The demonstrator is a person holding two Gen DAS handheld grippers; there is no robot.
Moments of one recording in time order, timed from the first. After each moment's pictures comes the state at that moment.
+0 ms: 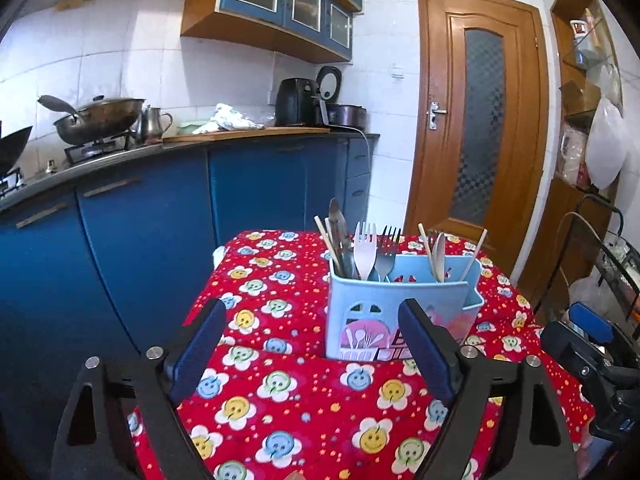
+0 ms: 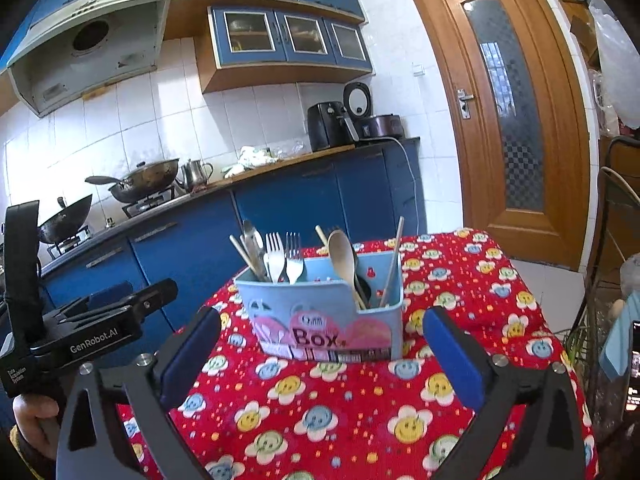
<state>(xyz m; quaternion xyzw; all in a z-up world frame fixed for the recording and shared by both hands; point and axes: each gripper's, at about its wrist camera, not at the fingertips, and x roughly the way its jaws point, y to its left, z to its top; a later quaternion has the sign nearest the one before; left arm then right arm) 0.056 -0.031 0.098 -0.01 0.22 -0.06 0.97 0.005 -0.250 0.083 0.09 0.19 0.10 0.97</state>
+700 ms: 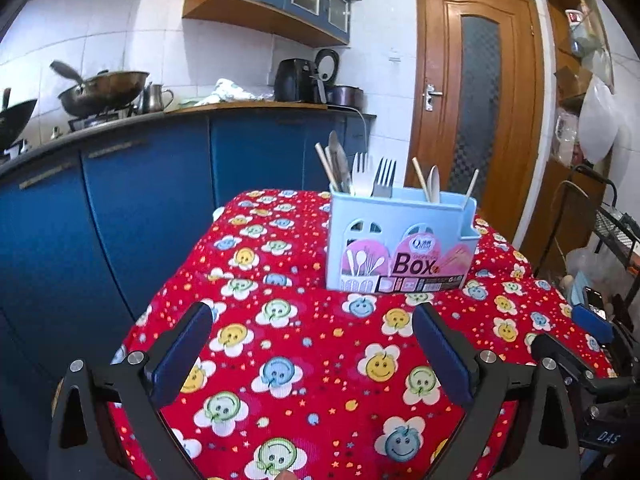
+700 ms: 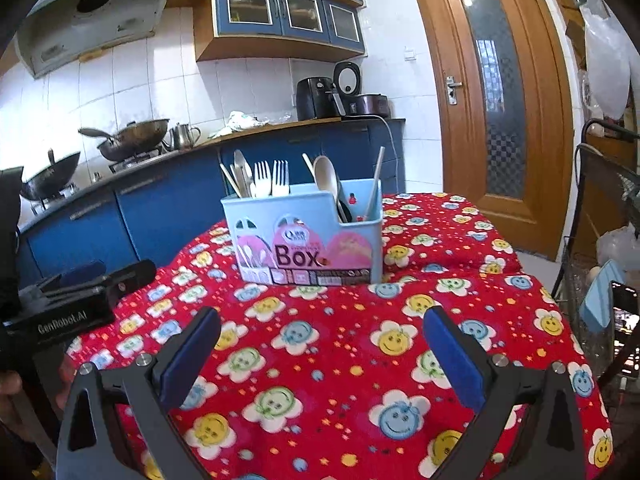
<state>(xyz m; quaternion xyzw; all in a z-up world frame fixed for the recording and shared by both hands) 0.020 -0.023 0.039 -0.01 0.25 -0.07 0.97 -0.039 -0.240 0.022 0.04 0.22 0.05 0.97</state>
